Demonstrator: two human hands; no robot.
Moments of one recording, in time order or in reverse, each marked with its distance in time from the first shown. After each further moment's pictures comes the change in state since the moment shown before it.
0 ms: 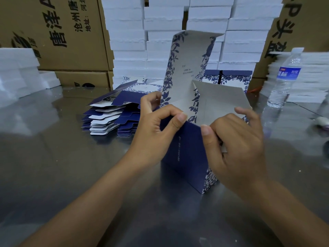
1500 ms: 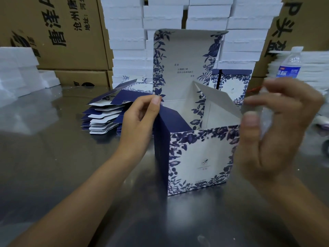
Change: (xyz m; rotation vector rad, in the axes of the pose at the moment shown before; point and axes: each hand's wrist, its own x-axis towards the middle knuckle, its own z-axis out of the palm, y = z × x) left_hand 0.008 -0.012 -0.012 -0.209 0.164 -0.045; right_hand 0.017 0.018 -0.014 0.215 0.245 0.055
